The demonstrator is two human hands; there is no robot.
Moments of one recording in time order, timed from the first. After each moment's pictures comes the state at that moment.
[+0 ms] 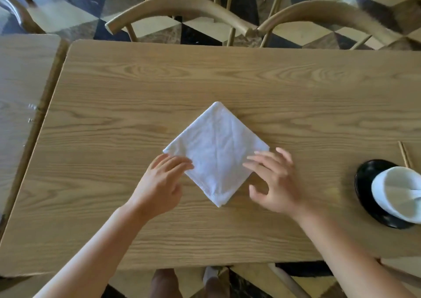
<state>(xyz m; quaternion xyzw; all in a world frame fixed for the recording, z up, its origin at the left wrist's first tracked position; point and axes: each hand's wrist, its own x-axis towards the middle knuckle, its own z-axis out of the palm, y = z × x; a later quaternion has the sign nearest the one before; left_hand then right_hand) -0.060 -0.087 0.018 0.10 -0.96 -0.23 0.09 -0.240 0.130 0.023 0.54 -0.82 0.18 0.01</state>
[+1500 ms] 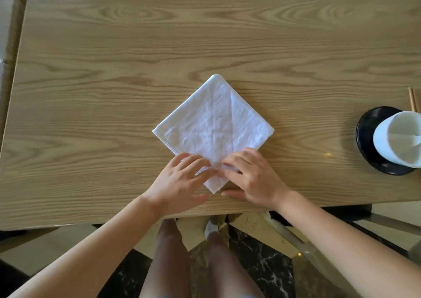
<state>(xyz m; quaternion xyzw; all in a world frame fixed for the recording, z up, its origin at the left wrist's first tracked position) -0.023 -0.010 -0.026 -0.06 -0.98 -0.19 0.08 -0.172 0.165 -0.028 0.68 -0.71 0.18 -0.04</state>
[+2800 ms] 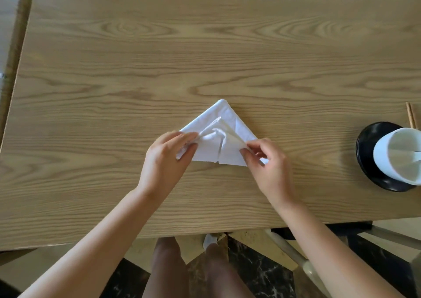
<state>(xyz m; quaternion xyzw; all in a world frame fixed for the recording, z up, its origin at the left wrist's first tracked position) -0.070 -0.040 0.022 0.23 -0.89 -0.34 0.20 -0.189 0.135 0.013 0.29 -0.84 0.45 -0.09</state>
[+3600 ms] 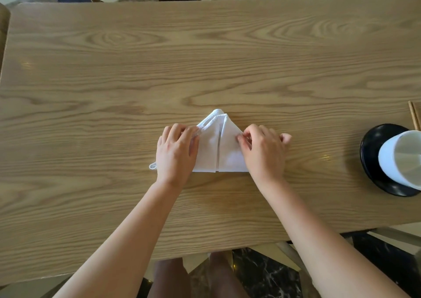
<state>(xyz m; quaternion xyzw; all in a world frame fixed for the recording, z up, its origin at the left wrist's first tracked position) -0.124 -0.052 -0.033 0.27 -0.92 -0.23 0.19 -0.230 0.094 -0.021 0.26 -0.95 0.15 0.07</state>
